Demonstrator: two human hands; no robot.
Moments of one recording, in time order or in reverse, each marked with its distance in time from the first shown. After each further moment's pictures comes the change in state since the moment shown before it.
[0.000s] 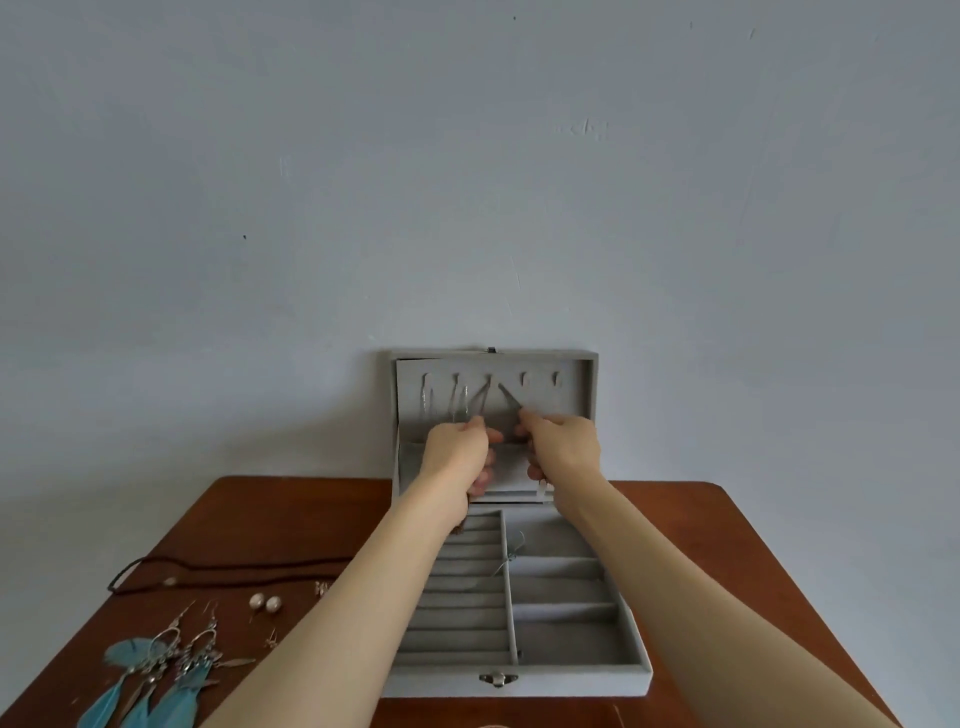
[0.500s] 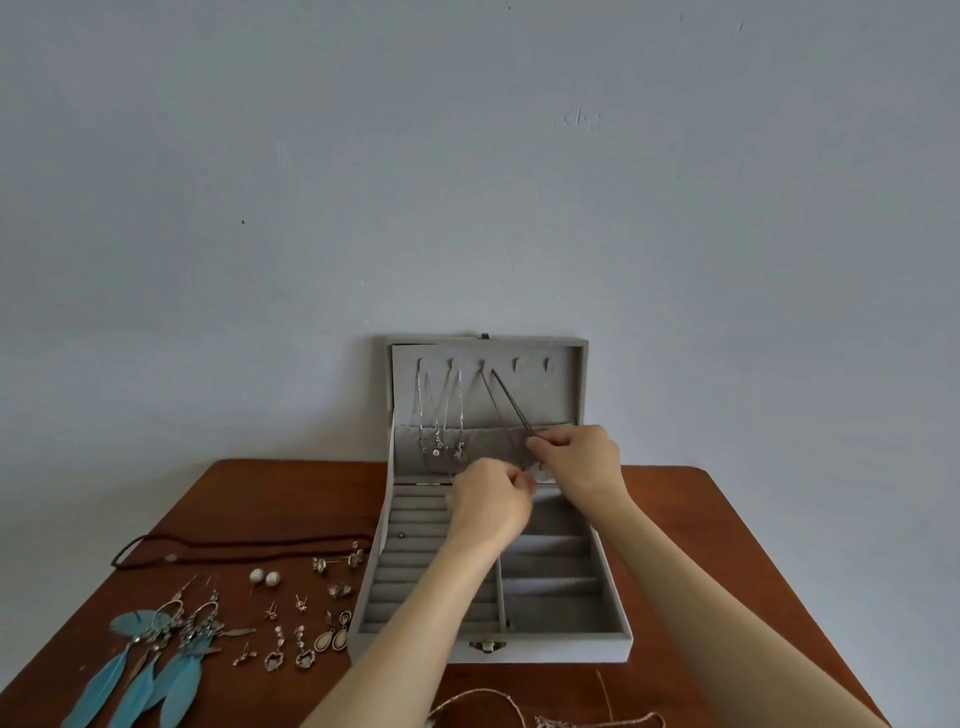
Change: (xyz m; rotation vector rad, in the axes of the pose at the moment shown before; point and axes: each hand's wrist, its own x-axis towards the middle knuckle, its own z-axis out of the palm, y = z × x) left_hand -0.025 -0.048 0.023 0.655 0.029 0.336; right_hand -0.007 0.030 -0.030 -0.380 -0.011 -0.280
